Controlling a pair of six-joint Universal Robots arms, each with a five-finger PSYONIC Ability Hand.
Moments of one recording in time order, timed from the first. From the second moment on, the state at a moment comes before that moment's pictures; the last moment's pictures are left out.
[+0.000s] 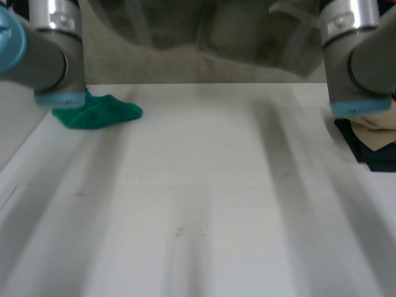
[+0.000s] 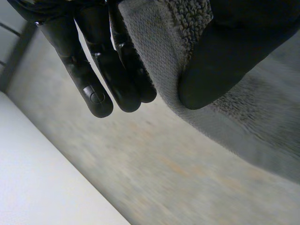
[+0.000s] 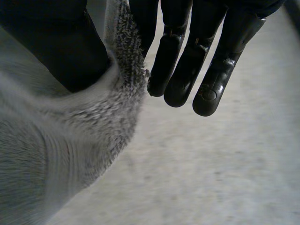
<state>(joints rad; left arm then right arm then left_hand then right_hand) 4.36 -2.15 -0.89 3.82 -1.61 3.91 1.98 -1.08 0.96 -0.57 1.50 2.29 1.14 1.20 1.19 1.20 0.96 1.06 1.17 1.18 1.19 0.98</state>
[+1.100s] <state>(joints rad) 4.49 -1.91 -1.73 3.79 -1.60 3.76 1.70 -1.11 1.69 -0.10 1.26 2.83 1.14 1.20 1.19 1.20 0.96 0.42 0.37 0.46 0.46 0.27</state>
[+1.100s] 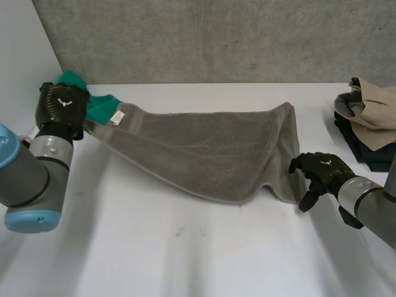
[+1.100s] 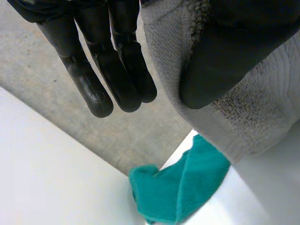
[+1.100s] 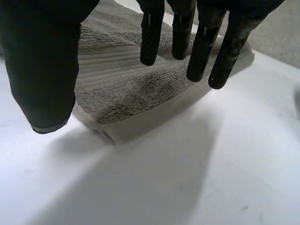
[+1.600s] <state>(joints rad) 4.49 -1.92 -1.73 3.79 -1.60 3.76 1.75 -0.93 1.56 -0.18 1.27 2.71 1.14 1.20 1.19 1.20 0.96 0.54 0.57 0.58 0.58 0.32</state>
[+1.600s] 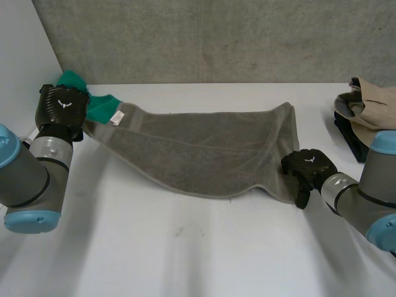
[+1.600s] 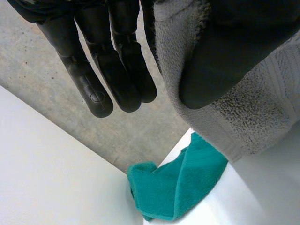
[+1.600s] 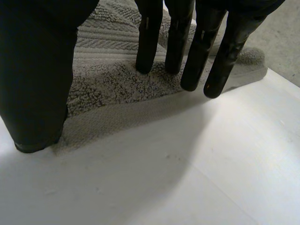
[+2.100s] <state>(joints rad) 4.49 -1.92 -1.74 3.79 -1.60 3.75 1.80 -0.85 1.37 -0.21 1.28 2.71 1.14 1.20 1.19 1.20 0.96 0.92 0.99 1.00 1.00 0.79</state>
